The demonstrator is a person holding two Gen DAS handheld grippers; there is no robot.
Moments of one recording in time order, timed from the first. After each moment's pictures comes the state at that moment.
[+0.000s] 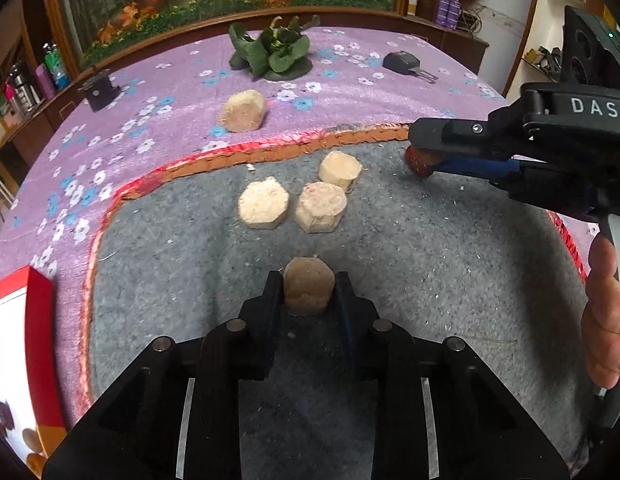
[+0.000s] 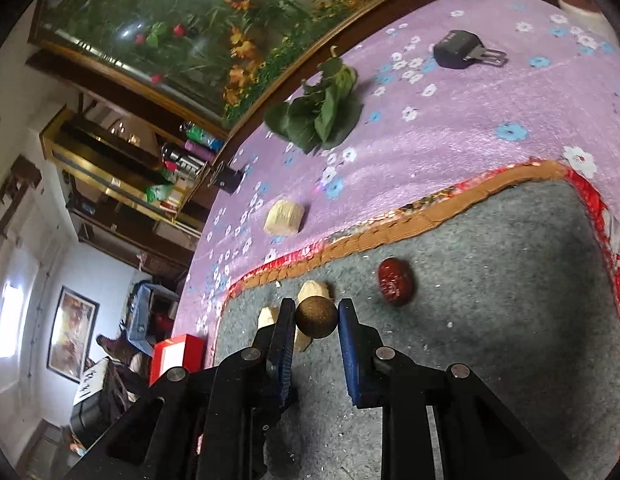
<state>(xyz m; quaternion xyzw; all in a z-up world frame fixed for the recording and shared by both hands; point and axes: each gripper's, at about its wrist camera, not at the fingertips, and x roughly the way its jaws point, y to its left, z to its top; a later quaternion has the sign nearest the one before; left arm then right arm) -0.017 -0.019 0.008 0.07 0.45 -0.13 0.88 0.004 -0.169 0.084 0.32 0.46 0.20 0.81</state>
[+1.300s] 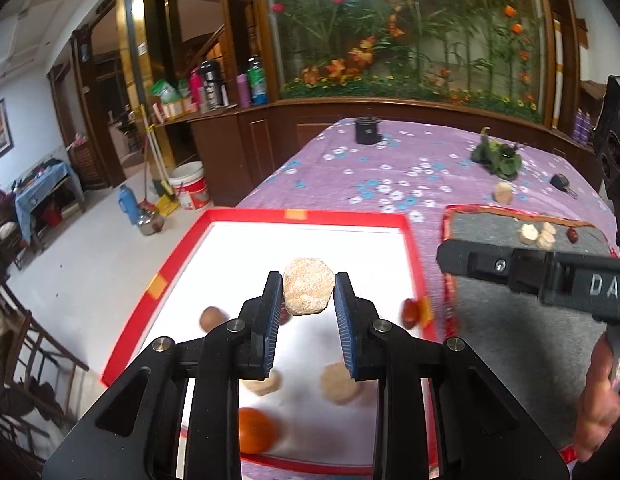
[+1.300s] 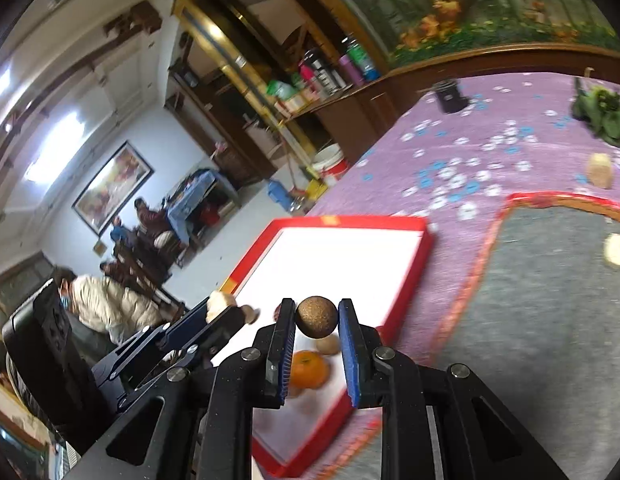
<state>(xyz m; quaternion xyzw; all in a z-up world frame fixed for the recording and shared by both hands) -0.173 0.222 0.063 0.00 0.31 0.14 0.94 -0.097 0.126 0.131 0.13 0.42 0.41 0.80</state>
